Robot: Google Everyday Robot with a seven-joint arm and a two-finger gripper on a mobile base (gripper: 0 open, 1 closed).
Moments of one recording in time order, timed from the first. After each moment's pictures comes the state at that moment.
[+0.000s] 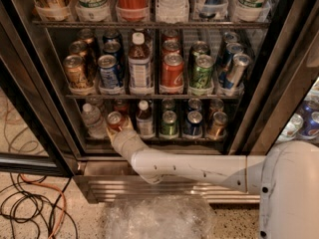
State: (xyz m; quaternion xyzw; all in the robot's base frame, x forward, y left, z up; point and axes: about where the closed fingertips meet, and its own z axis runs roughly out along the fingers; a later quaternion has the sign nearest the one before) arm 0.683 0.168 0.591 -0.29 0.72 0.15 0.62
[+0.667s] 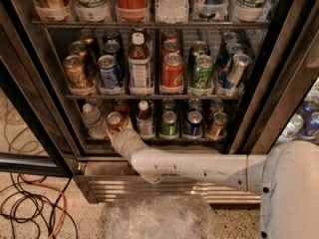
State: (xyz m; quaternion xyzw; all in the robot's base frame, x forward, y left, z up) arm 0.687 0.167 0.599 -0.29 0.72 0.15 0.62
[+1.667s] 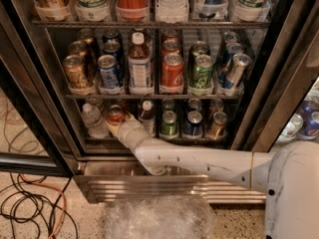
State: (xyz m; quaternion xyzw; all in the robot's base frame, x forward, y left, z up) arm 0.712 0.146 0.623 -0.24 0.73 0.16 0.62
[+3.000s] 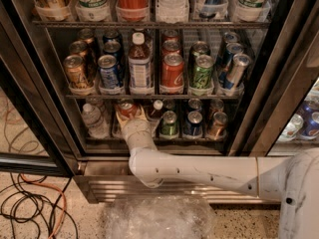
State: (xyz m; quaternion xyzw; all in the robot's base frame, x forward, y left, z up) arm 0.698 0.089 0.677 -0.15 0.70 0.04 0.69
